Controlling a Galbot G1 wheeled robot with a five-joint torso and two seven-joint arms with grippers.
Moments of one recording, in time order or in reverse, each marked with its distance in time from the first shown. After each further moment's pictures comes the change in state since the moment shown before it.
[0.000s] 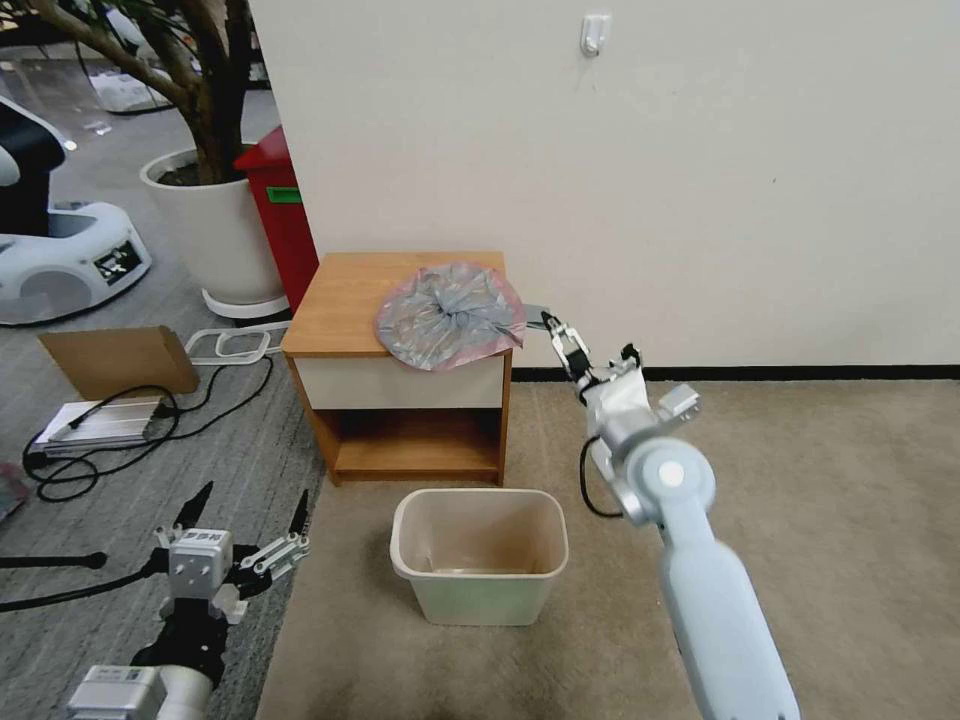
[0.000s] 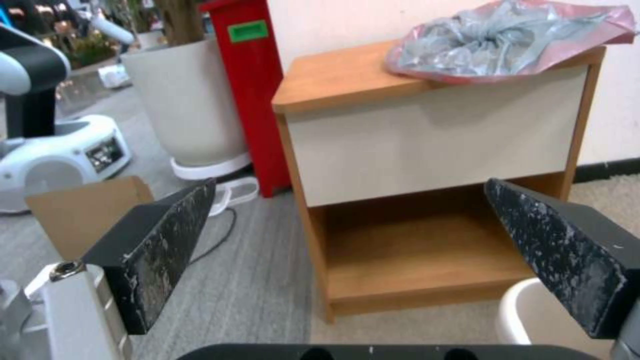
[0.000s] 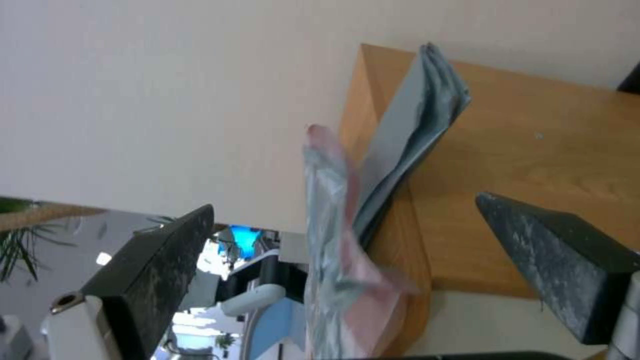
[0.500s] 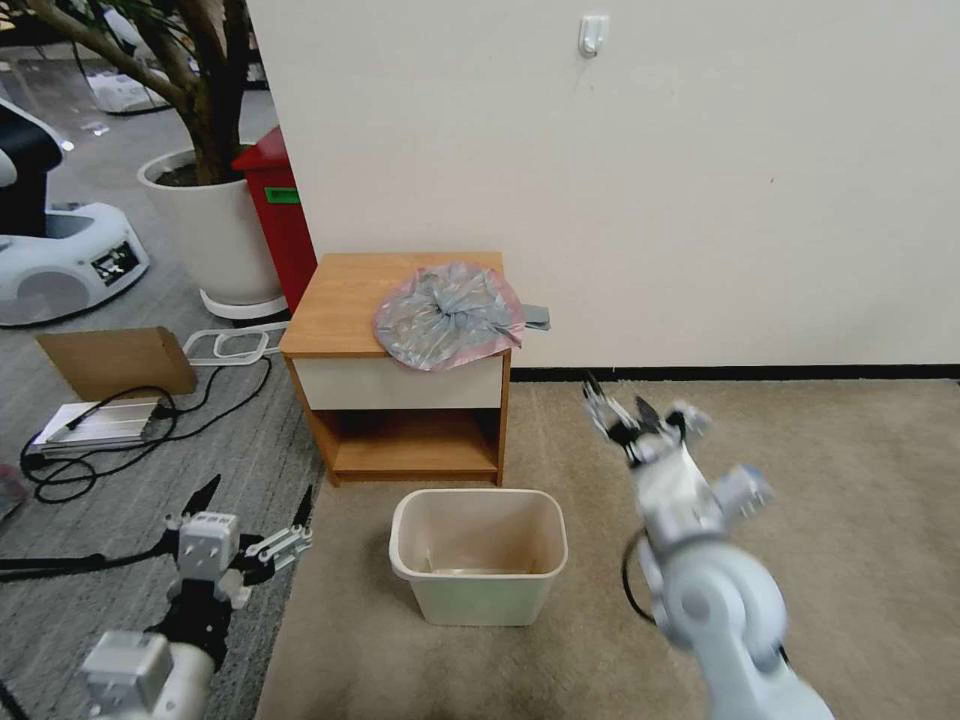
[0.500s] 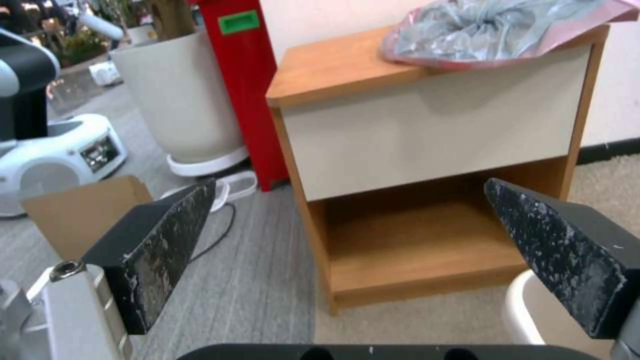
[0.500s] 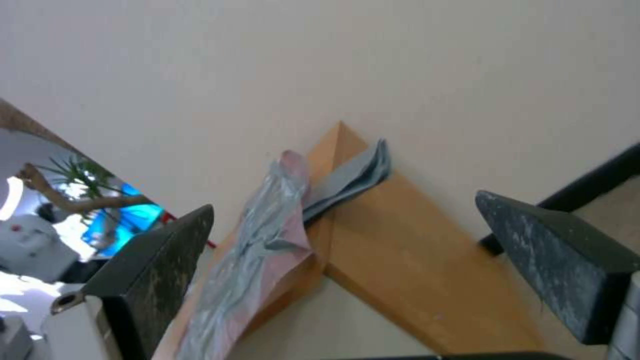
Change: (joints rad) left arm -0.034 0.063 -0.009 -0.001 -0.038 0.079 -0.014; right arm -0.275 -0.065 -0.038 0.302 -0.560 0.056 -0.075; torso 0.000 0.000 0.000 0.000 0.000
